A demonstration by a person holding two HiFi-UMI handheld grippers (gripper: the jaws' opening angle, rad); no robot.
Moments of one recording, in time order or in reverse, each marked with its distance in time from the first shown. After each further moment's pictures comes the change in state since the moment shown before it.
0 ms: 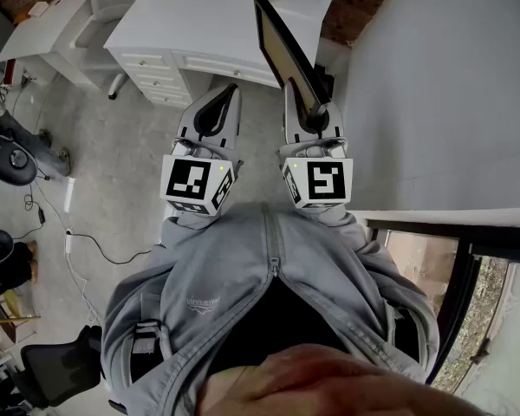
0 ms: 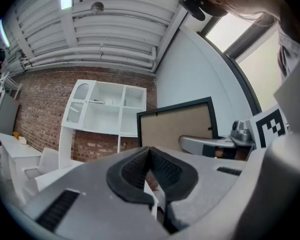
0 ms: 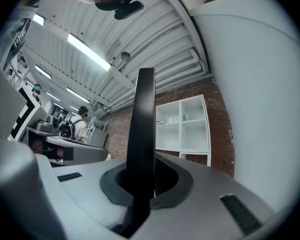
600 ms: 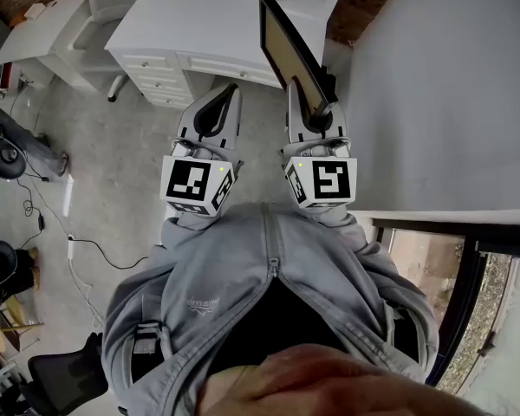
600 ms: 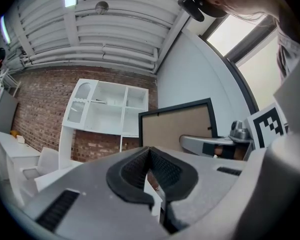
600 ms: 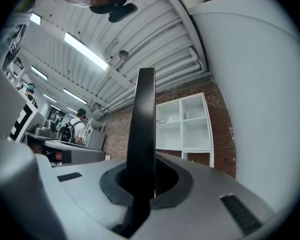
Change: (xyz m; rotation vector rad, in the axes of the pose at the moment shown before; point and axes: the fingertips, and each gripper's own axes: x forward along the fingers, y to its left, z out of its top) left arm -0.011 0.041 -0.005 -0.008 -0.011 -0.019; right arm 0.025 0.028 -0.004 0.034 0.001 -0.021
